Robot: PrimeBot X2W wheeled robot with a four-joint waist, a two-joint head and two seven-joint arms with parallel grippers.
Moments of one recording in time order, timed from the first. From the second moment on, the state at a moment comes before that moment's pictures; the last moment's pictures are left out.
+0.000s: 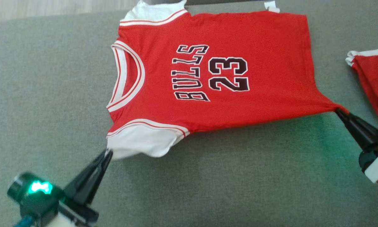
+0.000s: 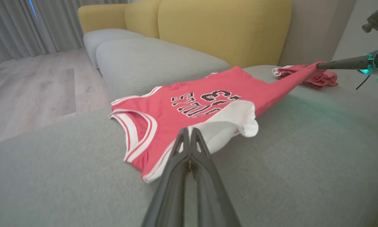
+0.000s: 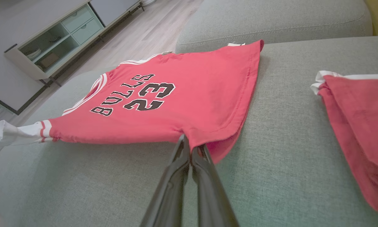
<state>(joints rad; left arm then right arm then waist) 0.05 0.69 -0.51 -0.22 -0.48 -0.03 -0.18 -0.46 -1.03 1.03 0.13 1.27 0.13 -0.25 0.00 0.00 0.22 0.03</state>
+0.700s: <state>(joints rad) -0.71 0.60 -0.58 0.17 -0.28 -0.12 -0.24 -0.69 -0.90 0.91 0.26 1.20 0.13 -0.23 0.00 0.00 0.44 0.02</state>
